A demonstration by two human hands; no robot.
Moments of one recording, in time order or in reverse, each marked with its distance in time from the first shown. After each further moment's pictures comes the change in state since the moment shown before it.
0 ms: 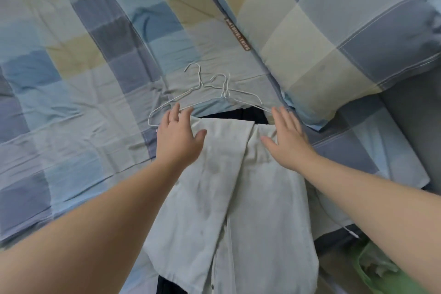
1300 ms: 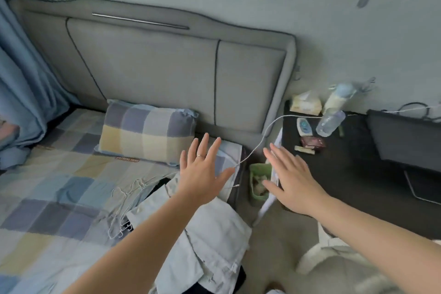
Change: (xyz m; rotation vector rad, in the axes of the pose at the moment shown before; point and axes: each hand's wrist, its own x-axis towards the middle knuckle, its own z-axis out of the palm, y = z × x) left_hand -0.396 0.194 -0.275 0.167 -0.089 1.180; right_hand -0.625 -0.131 -0.186 -0.062 0.535 0.459
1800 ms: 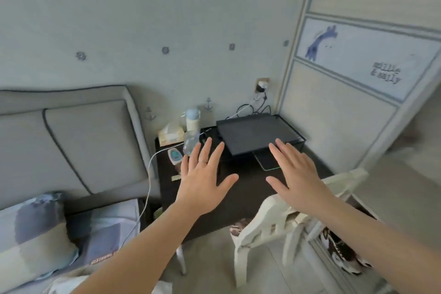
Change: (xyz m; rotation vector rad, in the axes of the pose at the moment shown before) left_hand 0.012 0.331 0.046 -0.108 -0.027 0.695; right_hand -0.266 0.177 -0.100 -0.063 0.378 0.629
